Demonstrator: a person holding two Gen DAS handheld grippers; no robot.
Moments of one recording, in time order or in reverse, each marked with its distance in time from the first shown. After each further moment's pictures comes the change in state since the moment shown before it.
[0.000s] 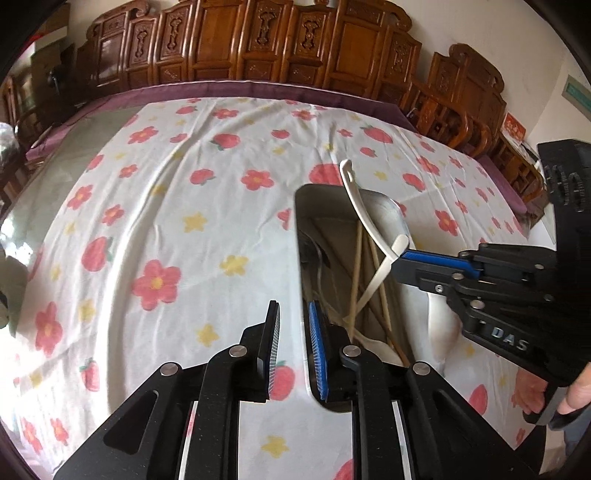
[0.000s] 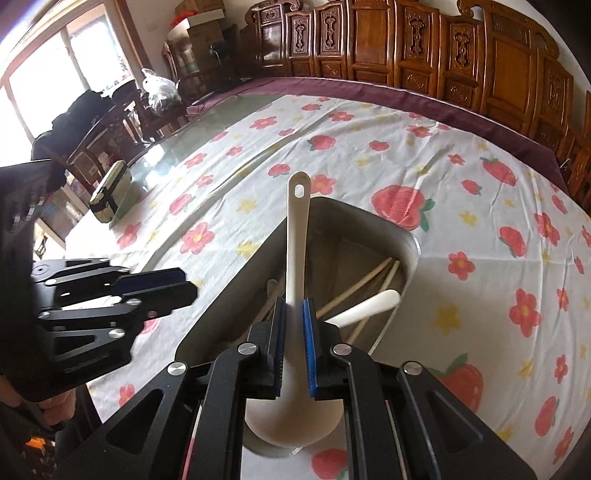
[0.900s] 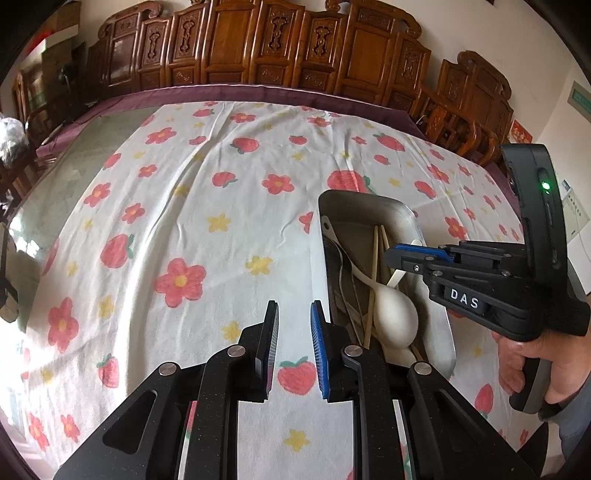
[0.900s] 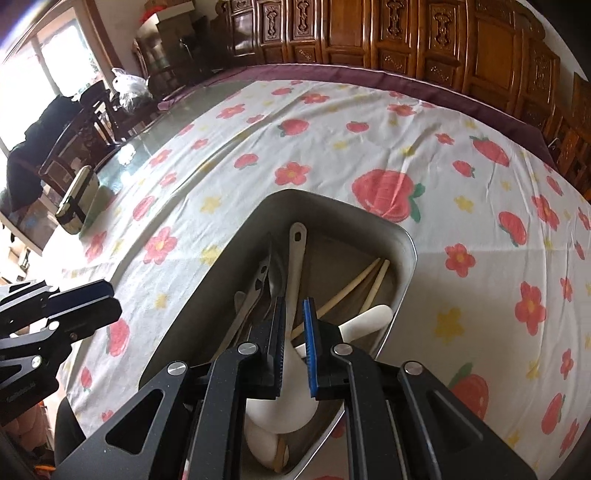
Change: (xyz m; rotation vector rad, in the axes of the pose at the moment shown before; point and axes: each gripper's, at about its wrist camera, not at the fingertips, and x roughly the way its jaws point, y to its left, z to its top) left arm -0.011 0.015 -0.003 -0.023 -0.019 0.022; right arm 0.033 -0.014 0.012 0.060 0.041 -0.066
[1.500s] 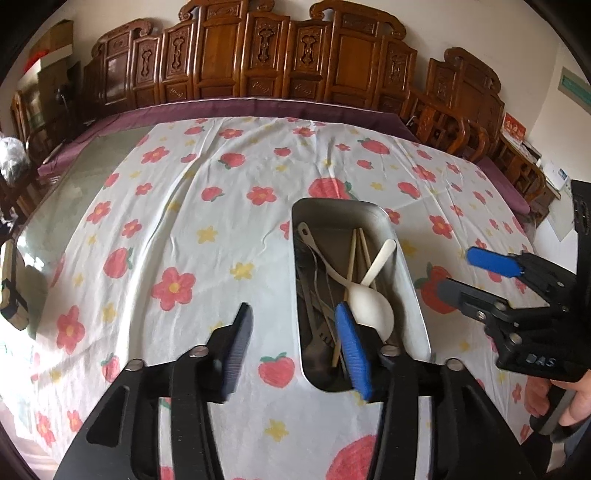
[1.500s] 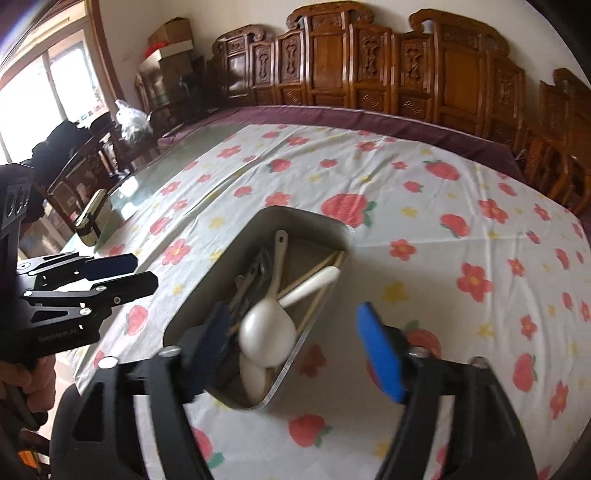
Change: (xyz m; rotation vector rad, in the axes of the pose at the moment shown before) left arm -0.022 -0.033 -0.004 0.057 -0.037 0.029; right arm -0.089 -0.012 -0.056 0.027 -0.175 -0.053
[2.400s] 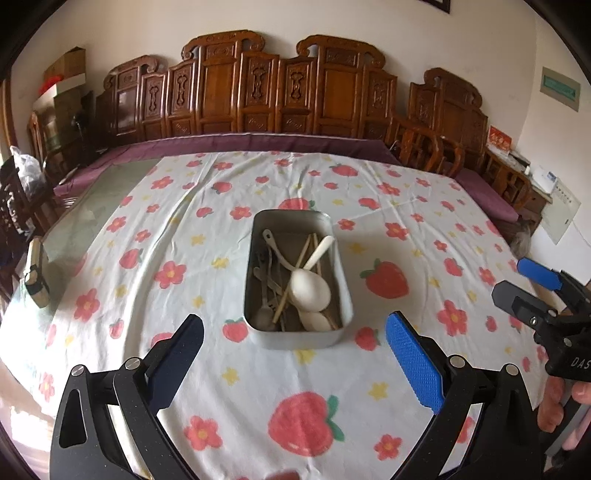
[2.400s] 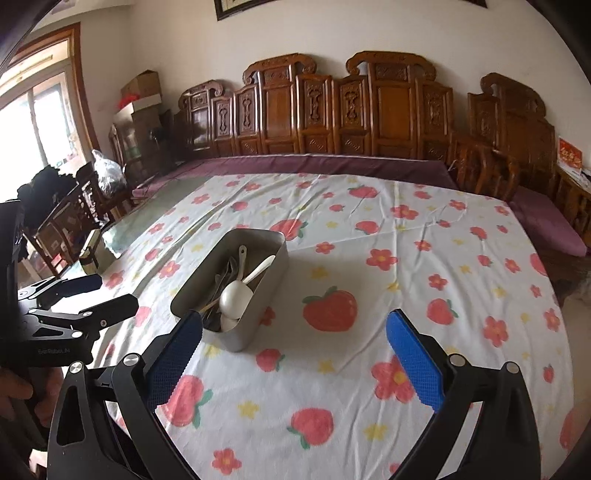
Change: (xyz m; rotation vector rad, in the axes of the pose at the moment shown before) left arm -0.084 -0.068 -0.057 0.016 -0.149 0.020; right arm -0.145 -0.017 -0.080 0.108 -0.204 -0.127
